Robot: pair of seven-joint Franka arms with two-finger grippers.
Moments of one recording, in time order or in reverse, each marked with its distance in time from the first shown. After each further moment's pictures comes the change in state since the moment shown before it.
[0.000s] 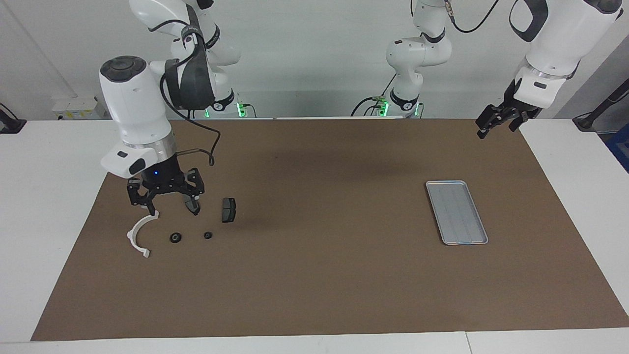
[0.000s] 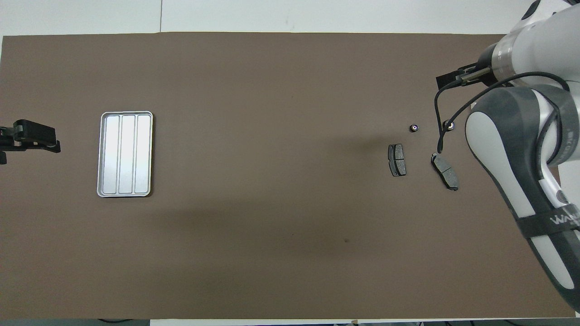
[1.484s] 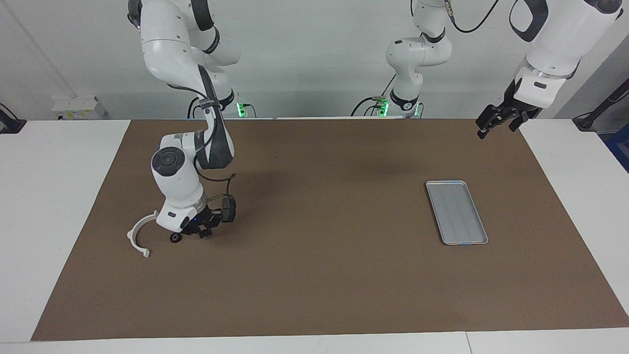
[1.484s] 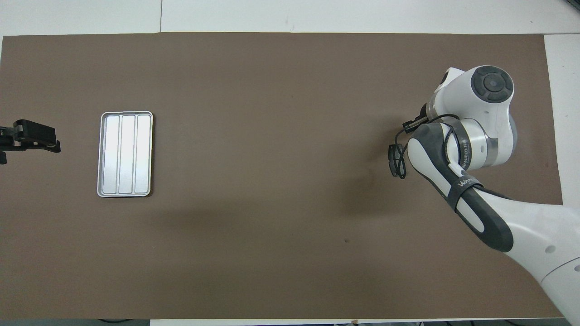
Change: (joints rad) left arm 0.000 0.000 0.000 0.000 0.000 0.000 0.000; right arm -0.010 0.228 0.012 -0.255 0.001 0.276 -0.079
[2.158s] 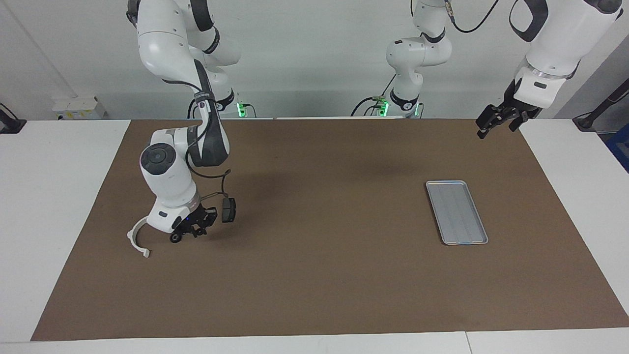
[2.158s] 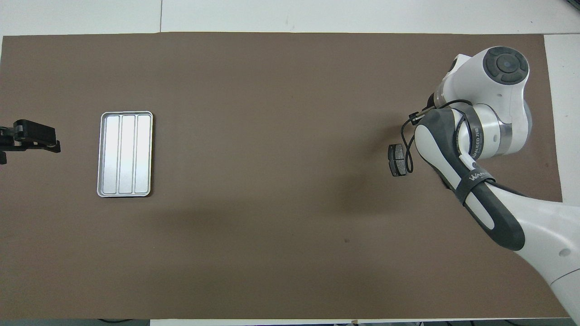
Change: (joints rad) left arm 0.000 0.000 0.000 0.000 0.000 0.000 0.000; right arm -0.001 -0.009 0.001 0.086 0.000 -0.112 -0.003
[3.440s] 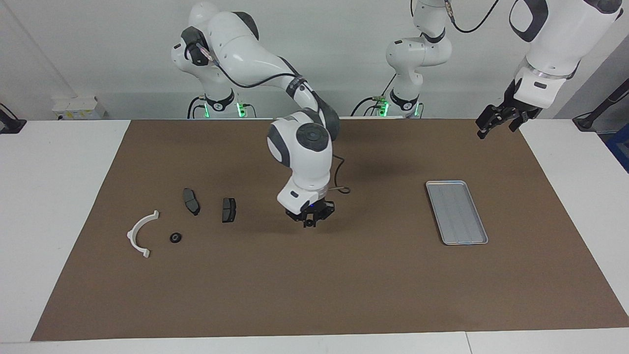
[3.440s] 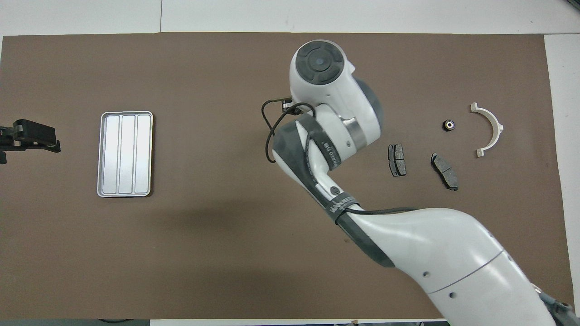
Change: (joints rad) left arm 0.000 0.000 0.000 0.000 0.000 0.001 0.000; right arm 0.395 0.228 -0.016 0.549 -0.003 -0.271 0.648
